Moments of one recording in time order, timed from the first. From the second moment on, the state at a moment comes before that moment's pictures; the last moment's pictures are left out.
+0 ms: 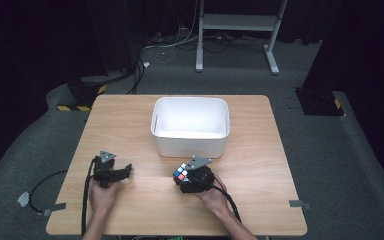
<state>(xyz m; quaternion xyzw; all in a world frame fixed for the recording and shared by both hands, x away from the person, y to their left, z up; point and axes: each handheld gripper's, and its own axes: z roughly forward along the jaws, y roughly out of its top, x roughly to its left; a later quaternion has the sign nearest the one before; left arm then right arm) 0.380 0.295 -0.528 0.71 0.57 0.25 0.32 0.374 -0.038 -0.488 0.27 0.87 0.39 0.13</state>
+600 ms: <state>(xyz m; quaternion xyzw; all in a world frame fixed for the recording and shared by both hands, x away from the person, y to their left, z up) 0.379 0.295 -0.528 0.71 0.57 0.25 0.31 0.374 -0.056 -0.466 0.26 0.87 0.40 0.09</state>
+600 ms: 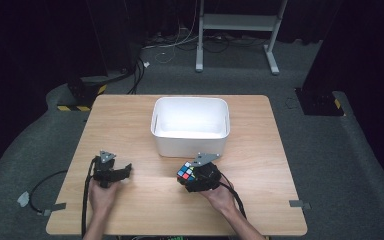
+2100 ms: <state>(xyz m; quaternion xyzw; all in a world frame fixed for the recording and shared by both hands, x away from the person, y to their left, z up) 0.379 0.295 -0.528 0.72 0.57 0.25 0.31 0.373 -0.081 -0.427 0.25 0.86 0.44 0.08</state>
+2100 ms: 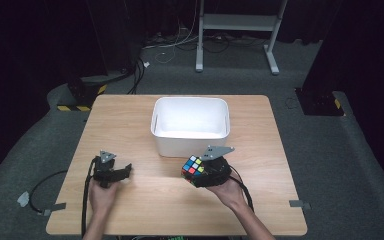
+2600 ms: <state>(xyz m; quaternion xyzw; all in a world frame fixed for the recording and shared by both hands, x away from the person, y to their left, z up) 0.379 0.295 -0.528 0.72 0.57 0.25 0.31 0.376 -0.090 -0.411 0.25 0.86 0.45 0.07</state>
